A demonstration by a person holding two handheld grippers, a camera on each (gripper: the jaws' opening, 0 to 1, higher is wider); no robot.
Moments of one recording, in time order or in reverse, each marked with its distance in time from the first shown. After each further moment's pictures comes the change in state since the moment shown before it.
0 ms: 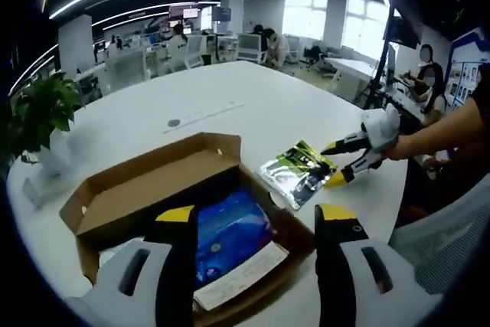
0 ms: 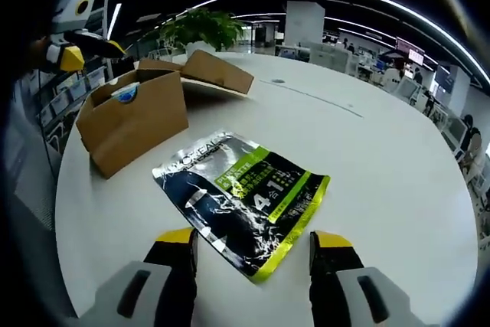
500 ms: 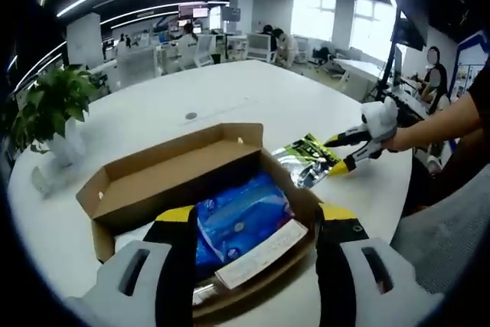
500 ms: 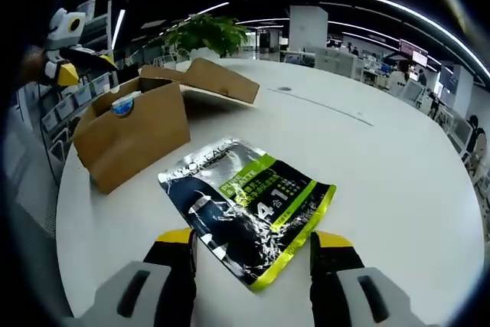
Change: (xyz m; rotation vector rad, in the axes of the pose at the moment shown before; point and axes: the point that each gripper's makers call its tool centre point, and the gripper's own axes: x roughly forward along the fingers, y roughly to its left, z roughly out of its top) left arm -0.022 0.027 -0.017 -0.019 -0.001 0.044; right arm 0.017 0.004 0.019 -0.004 -0.036 0.040
